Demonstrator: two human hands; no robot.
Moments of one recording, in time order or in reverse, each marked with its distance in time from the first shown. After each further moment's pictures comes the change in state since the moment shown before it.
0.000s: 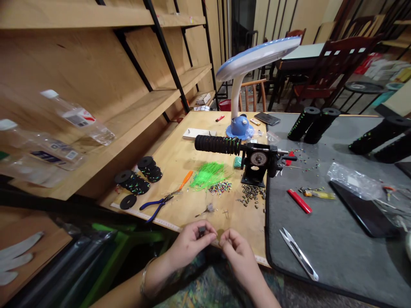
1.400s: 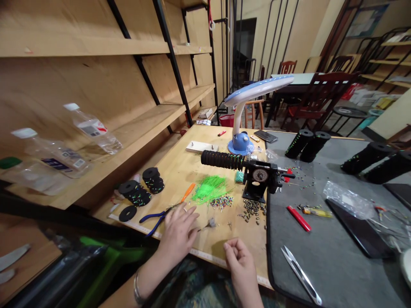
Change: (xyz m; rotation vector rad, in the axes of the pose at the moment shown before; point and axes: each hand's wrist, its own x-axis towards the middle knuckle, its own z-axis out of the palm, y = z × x) left_hand 0.013 0.009 -0.051 1.111 0.378 0.361; right_hand 0.012 -0.002 0.014 0.087 0.231 -0.016
